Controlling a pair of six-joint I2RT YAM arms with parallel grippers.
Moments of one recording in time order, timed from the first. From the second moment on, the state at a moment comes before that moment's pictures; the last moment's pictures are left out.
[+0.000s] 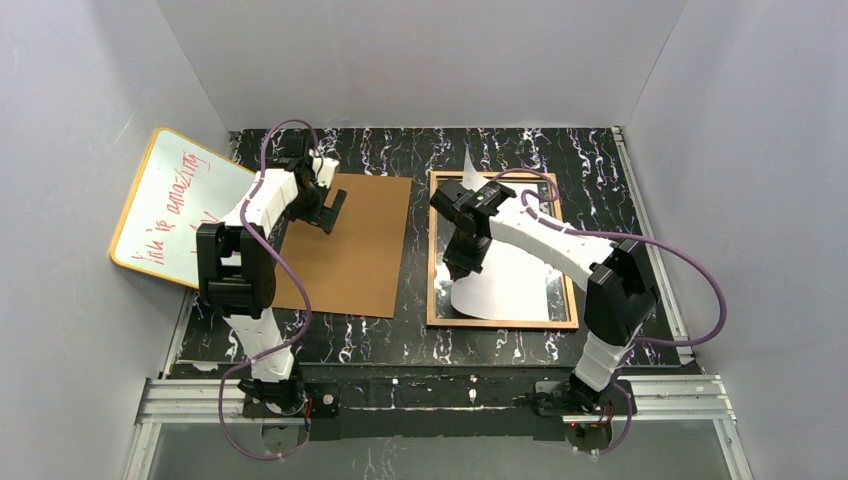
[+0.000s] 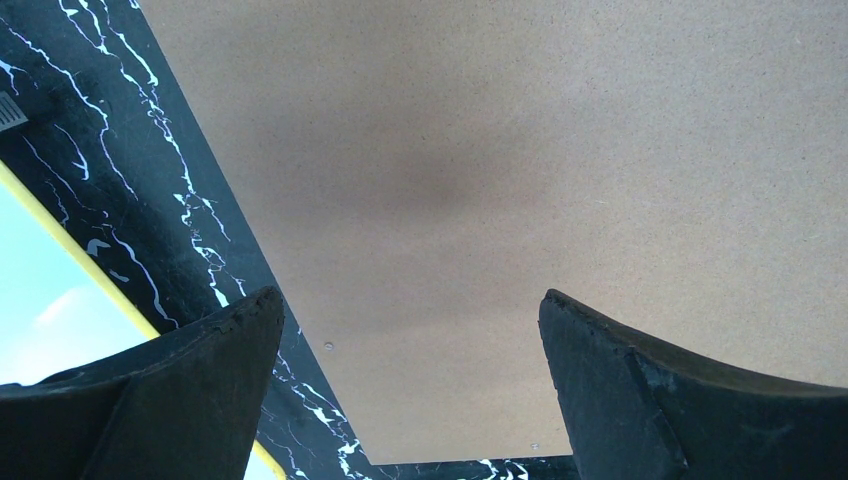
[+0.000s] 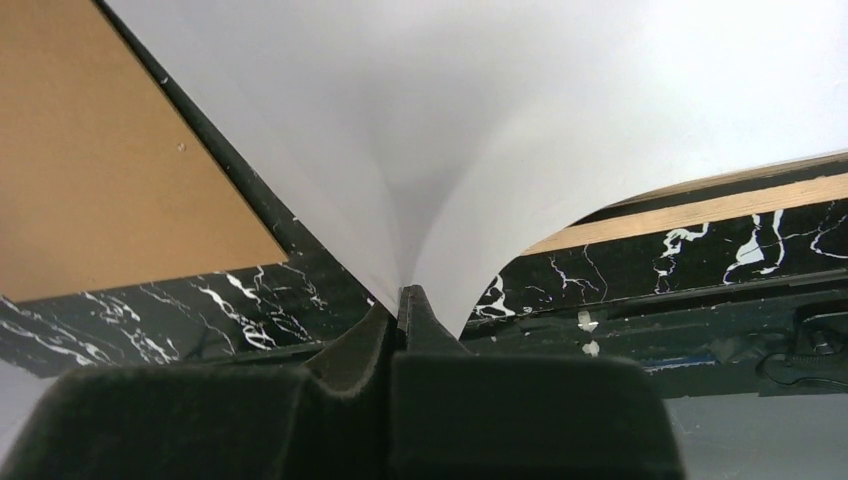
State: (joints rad) left arm -0.07 1.85 1.47 -0.84 -0.01 0.30; right arm 0.82 1.74 1.50 -1.14 0.03 1.21
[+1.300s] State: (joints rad) left arm -0.07 1.85 1.45 -0.82 -0.01 0.30; right arm 0.80 1.78 1.48 -1.19 0.09 0.94
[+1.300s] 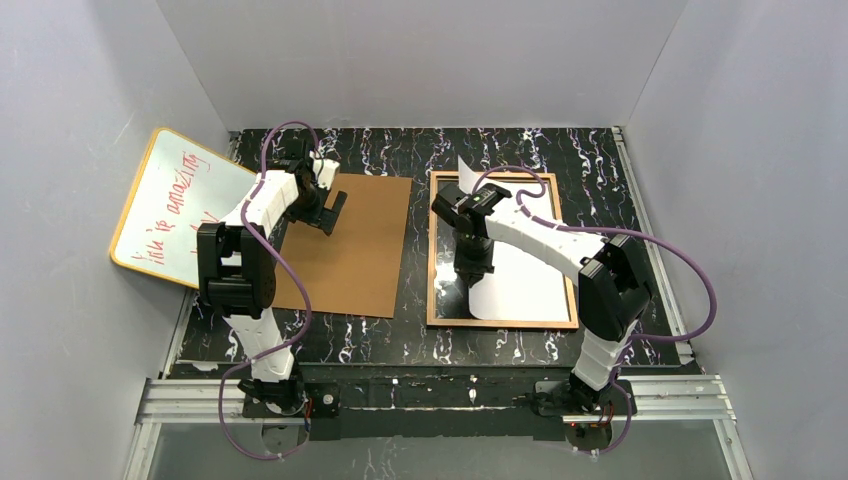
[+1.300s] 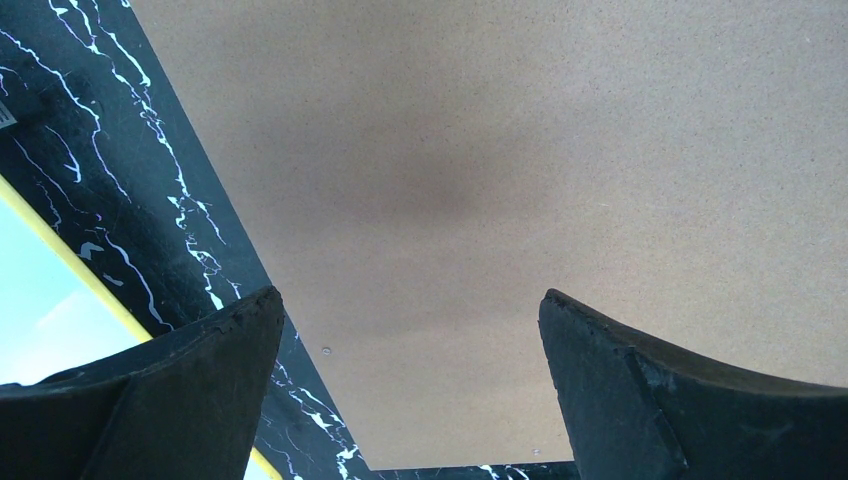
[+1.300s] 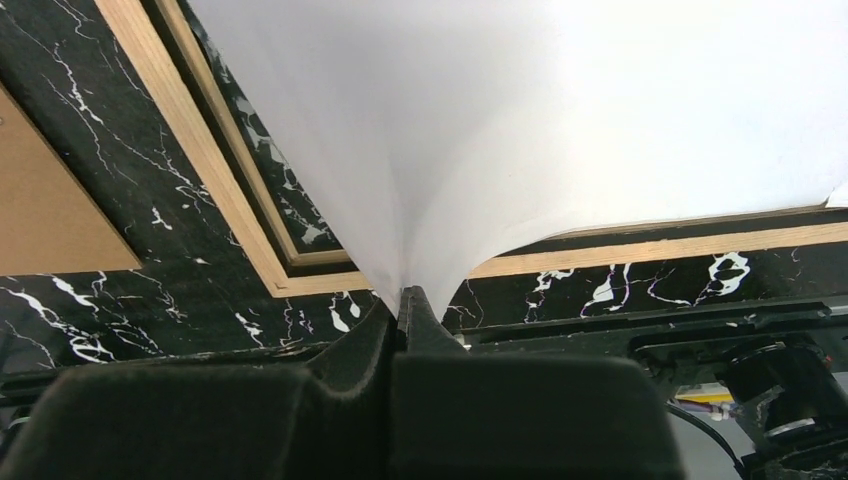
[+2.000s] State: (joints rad) left arm -0.07 1.85 1.45 -0.82 -0.01 0.31; right arm 0.80 1.79 1.48 -1.21 0.11 0.89
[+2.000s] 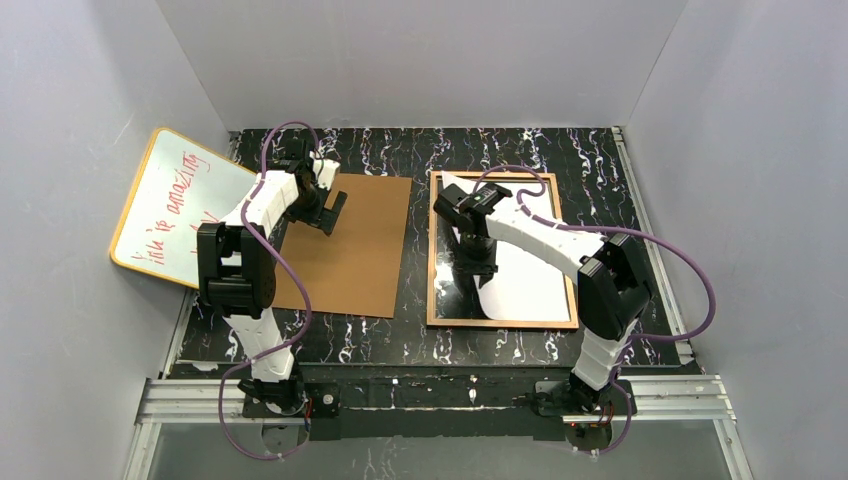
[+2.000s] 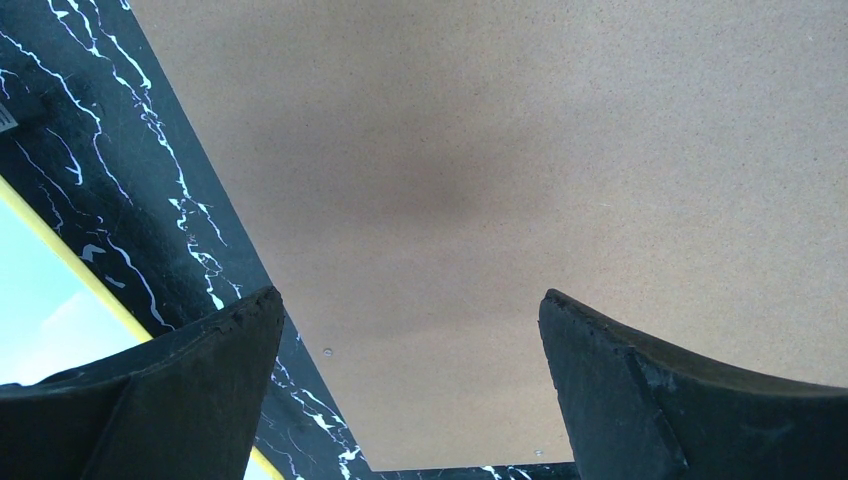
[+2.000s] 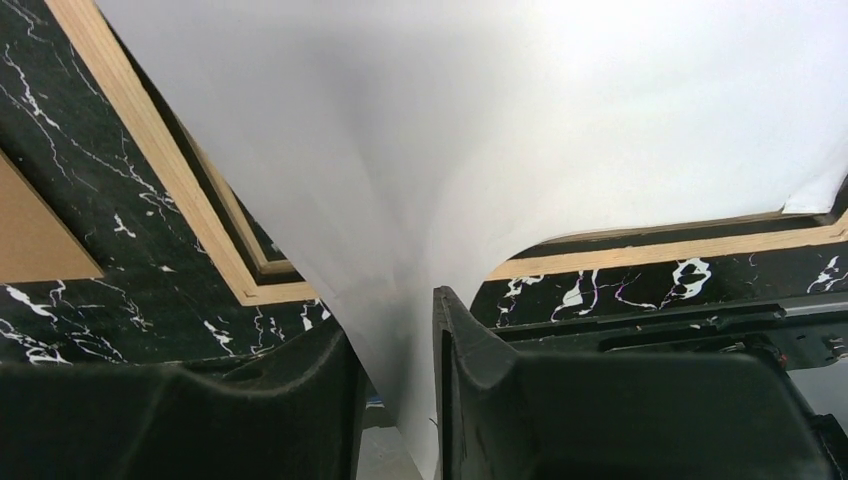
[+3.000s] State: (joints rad) left arm -0.07 1.85 1.45 -0.84 -0.03 0.32; right arm 0.72 1.78 1.46 -0.94 -0.17 0.82
